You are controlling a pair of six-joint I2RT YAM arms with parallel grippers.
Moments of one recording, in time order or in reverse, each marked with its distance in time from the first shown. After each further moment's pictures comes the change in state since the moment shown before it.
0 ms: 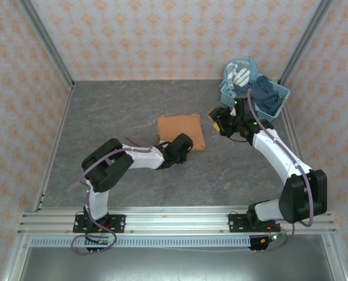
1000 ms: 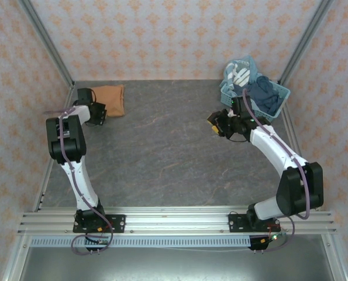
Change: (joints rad) left arm 1.072 0.214 0.449 -0.374 0.493 0.956; right arm 0.000 0.071 0.034 -0.066 -0.016 -0.080
